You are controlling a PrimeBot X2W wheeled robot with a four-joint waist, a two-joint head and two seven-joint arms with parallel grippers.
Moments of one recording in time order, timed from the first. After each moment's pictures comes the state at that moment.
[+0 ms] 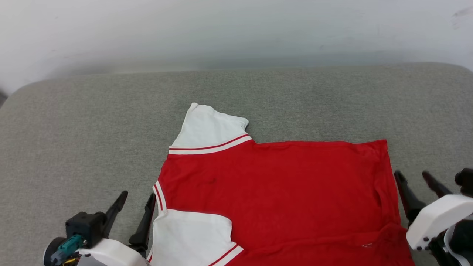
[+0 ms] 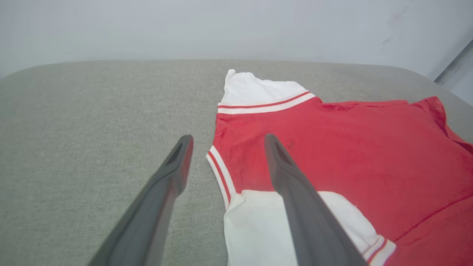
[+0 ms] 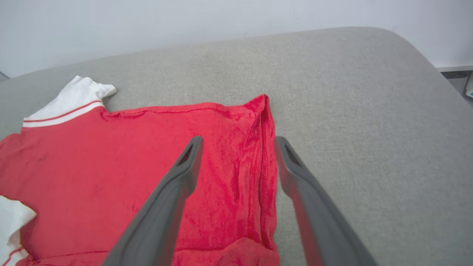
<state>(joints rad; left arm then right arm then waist) -0.02 0.60 -0.50 -0.04 -0.73 0.20 -0.17 0.00 -0.12 -0.17 -0.13 0.27 0.13 0.48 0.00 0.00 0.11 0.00</state>
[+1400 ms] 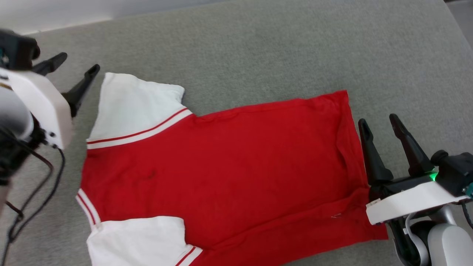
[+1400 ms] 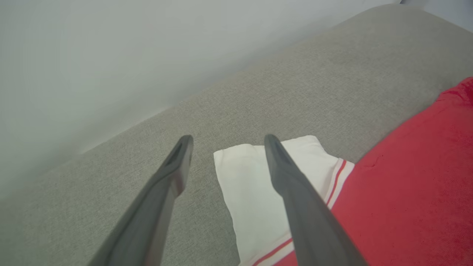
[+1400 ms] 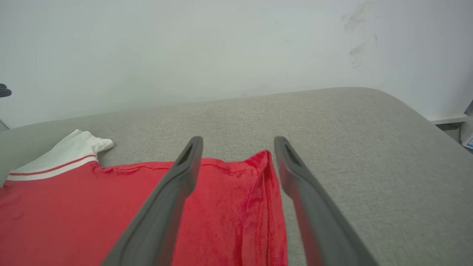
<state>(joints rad) -0.63 0.73 -0.31 0.05 -0.67 -0.13 0.40 -0.13 -0.08 0.05 -0.14 0.26 0.13 0.00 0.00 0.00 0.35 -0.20</state>
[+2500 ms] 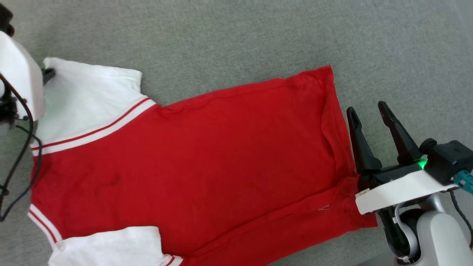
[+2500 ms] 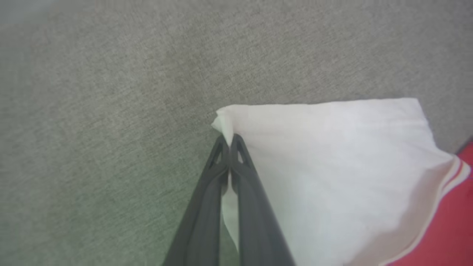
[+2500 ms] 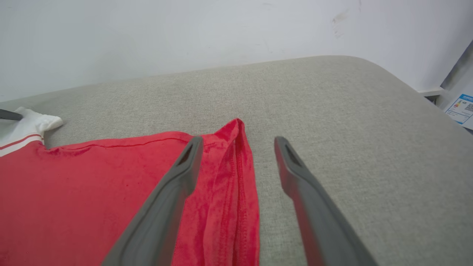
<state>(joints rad) -0.88 0.79 -0.41 0.31 -0.82 -0.11 0.84 -0.20 -0.06 0.08 -0.10 0.25 0.13 -0.03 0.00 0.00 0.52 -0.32</state>
